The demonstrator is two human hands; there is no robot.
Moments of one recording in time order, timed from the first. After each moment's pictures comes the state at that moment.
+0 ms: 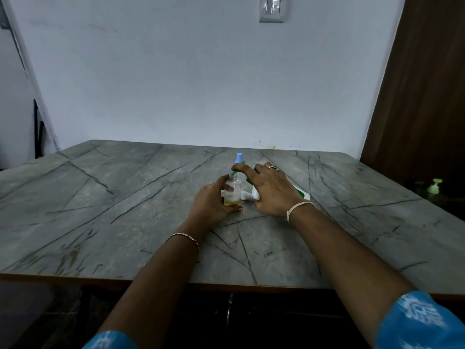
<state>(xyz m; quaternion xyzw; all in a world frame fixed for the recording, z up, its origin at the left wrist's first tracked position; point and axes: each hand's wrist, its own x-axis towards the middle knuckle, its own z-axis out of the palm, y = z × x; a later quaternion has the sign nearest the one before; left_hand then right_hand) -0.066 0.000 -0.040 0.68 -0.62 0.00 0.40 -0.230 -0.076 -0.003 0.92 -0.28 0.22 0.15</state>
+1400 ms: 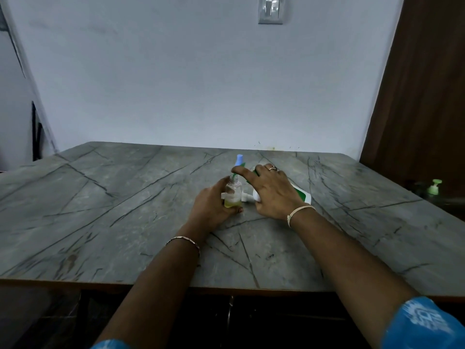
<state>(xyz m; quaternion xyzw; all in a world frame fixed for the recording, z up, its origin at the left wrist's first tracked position) -0.065 -0.004 -0.045 0.68 -0.61 0.01 0.41 -0.229 -0.070 -0.002 0.91 -0.30 0.22 0.18</state>
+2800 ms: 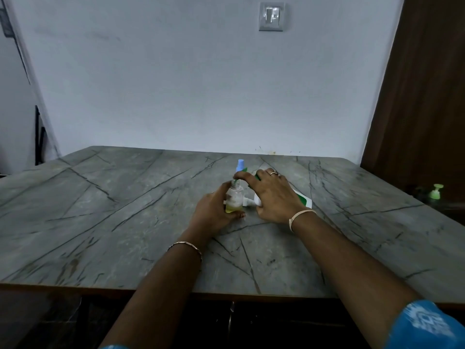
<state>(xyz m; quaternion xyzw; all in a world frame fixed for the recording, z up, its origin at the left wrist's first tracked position) -0.068 -0.002 -0.041 0.69 -0.61 0.00 0.38 -0.228 -0.071 -0.001 0.92 -0.30 0.22 0.16</state>
